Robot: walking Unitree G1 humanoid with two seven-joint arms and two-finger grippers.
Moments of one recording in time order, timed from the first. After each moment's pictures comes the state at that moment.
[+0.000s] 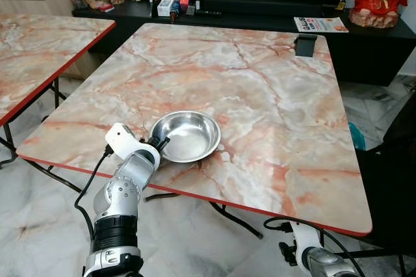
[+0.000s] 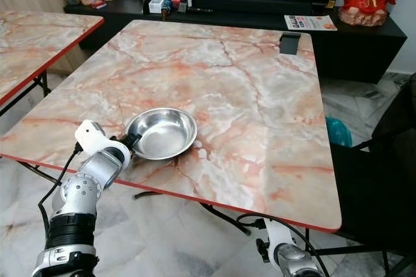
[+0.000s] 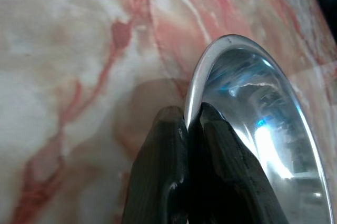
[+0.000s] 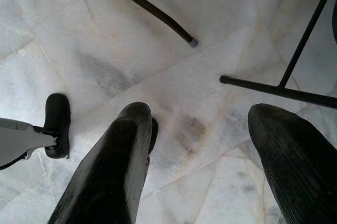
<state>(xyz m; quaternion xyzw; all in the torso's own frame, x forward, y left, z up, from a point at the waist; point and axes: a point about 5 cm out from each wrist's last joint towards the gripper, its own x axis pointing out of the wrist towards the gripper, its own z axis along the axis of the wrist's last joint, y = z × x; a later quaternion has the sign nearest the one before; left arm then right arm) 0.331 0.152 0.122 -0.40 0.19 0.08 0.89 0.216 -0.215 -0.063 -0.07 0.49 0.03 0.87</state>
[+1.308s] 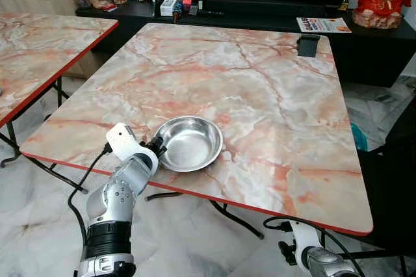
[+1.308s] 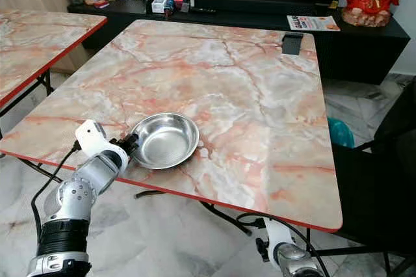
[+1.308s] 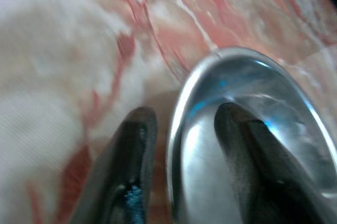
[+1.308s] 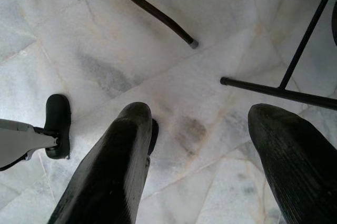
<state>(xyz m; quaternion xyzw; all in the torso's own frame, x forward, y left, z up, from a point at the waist) 0.326 0.162 0.128 -0.32 0.18 0.07 0.93 0.217 -0.215 -0.063 -0.07 0.49 0.03 0.87</state>
